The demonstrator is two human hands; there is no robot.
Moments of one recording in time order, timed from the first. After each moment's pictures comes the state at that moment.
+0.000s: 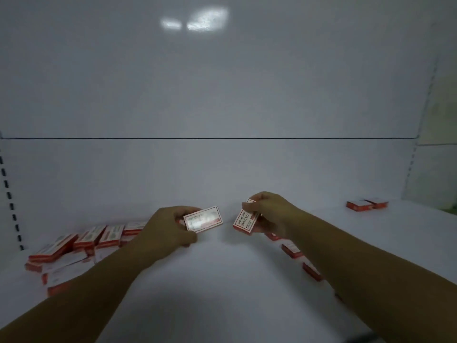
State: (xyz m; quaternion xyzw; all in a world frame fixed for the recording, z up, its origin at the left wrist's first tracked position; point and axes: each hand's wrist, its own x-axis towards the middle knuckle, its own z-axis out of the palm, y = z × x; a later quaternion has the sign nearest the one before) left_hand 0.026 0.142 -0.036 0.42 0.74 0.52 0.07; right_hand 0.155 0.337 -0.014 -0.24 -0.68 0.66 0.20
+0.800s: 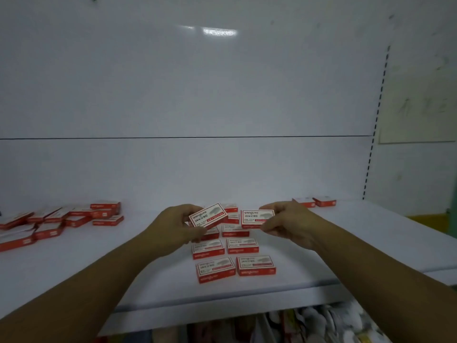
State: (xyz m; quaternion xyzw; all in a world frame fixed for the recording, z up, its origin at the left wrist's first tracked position) left_hand 0.233 0.283 -0.036 0.45 0.80 0.40 0.02; right_hand 0.375 0.504 -0.025 -0.17 -0.71 0.67 0.14
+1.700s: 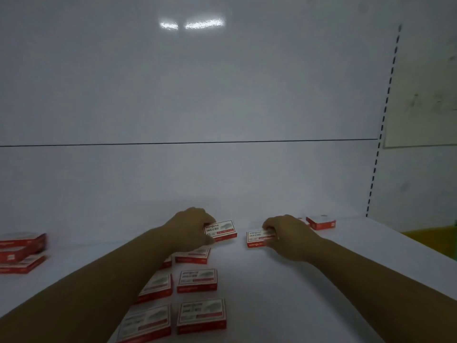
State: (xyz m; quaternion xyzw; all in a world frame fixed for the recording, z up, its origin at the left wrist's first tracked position) left_hand 0.135 0.472 -0.031 0.52 0.85 0.06 -0.06; right_hand 0.292 0.664 -0.059 -0.16 -0.97 0.05 0.16
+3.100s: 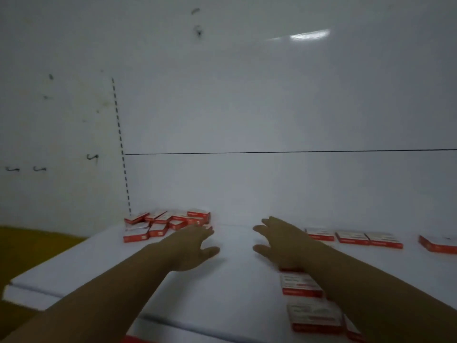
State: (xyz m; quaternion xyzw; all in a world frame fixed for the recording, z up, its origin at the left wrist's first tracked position) left_hand 0.161 0.166 -0.032 0.28 0.96 0.04 -0.04; right_hand 0.203 0.410 -0.045 0.08 -0.99 0.02 0.10
